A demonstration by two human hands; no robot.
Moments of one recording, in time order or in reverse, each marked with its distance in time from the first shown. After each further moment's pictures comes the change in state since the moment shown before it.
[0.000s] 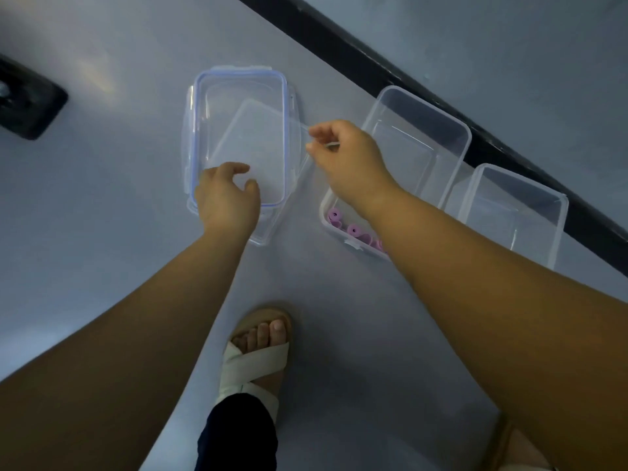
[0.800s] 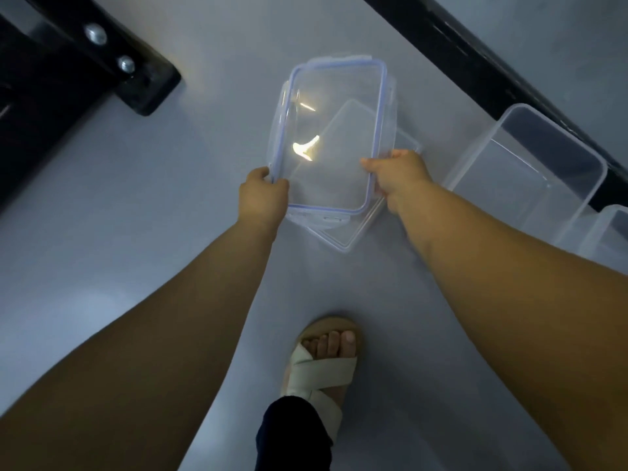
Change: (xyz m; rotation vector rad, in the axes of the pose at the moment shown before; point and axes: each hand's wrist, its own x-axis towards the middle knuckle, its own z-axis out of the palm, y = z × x) left_hand 0.048 -0.053 -0.047 -0.294 -0.056 -0.363; right_hand 0.073 0.013 0.098 0.326 0.057 0.466
